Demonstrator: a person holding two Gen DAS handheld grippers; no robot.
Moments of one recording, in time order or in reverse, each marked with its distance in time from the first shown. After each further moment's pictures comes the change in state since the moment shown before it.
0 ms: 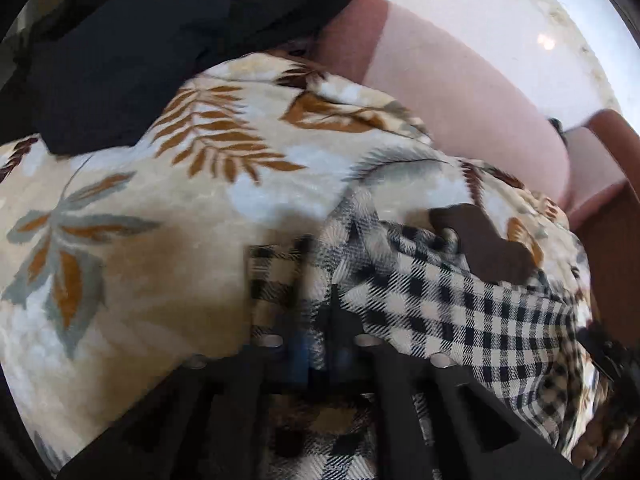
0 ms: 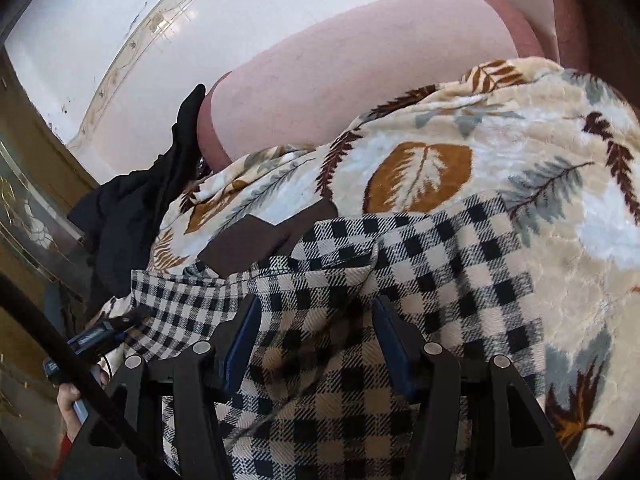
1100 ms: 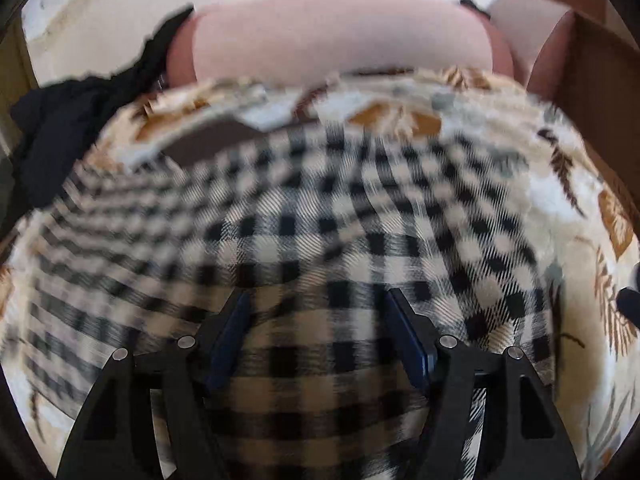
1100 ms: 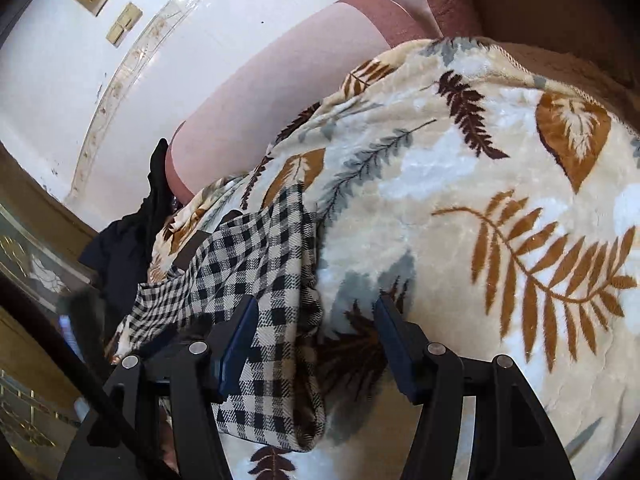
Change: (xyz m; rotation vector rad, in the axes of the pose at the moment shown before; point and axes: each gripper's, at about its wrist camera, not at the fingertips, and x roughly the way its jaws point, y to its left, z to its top) left arm 0.016 -0.282 -0.176 0.348 0.002 0.217; right arm -0.132 -0.140 -0.047 0.232 -0.018 0.041
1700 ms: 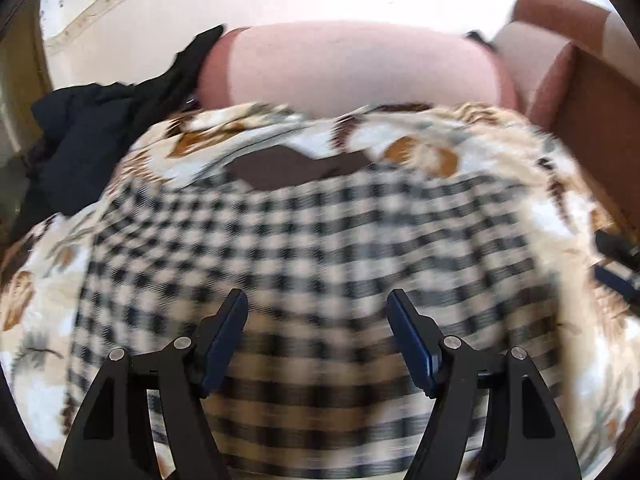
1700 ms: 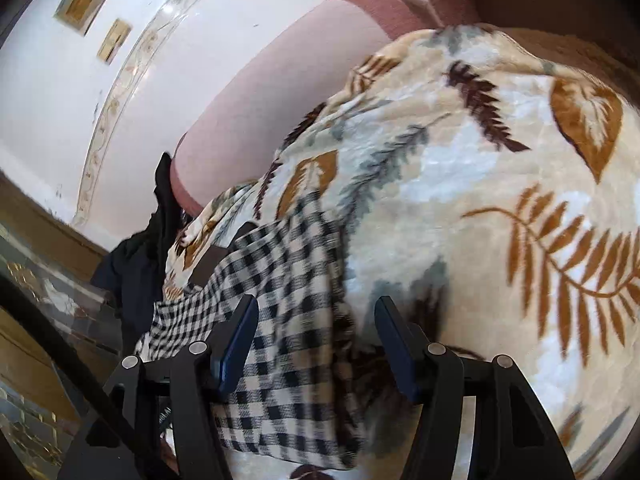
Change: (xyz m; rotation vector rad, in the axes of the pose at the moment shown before) left arm -0.052 0.078 0.008 -0.019 -0.078 0.012; right arm 0.019 0.035 0.008 -0.004 -0.017 -0.025
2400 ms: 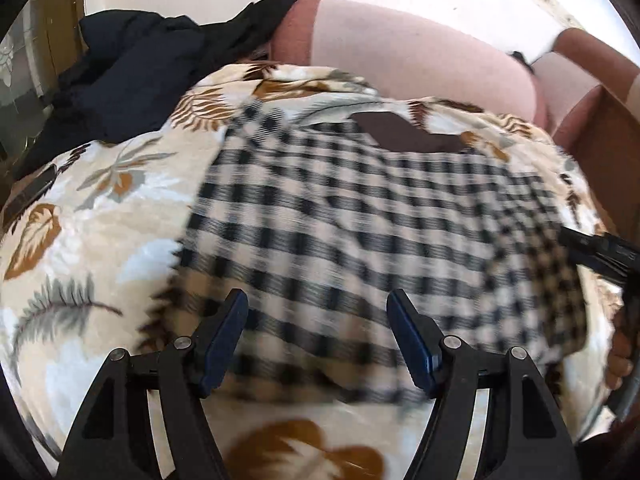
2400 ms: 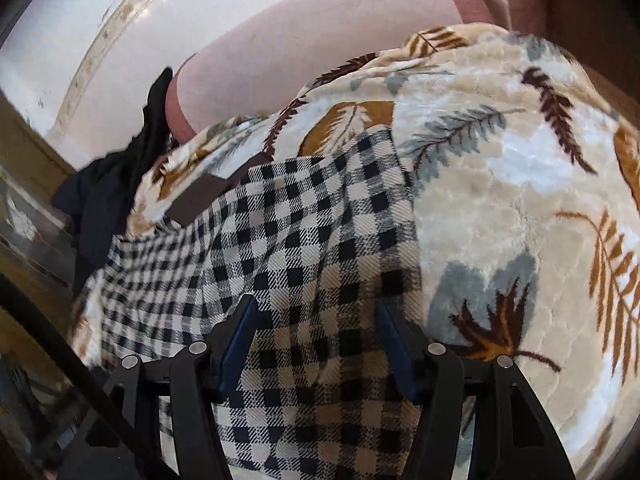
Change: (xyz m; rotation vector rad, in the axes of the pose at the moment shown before) left arm -0.016 0.145 -0.035 -0.123 0.079 -0.071; right arm 0.078 0.063 -0.024 -0.232 0.142 -0.156
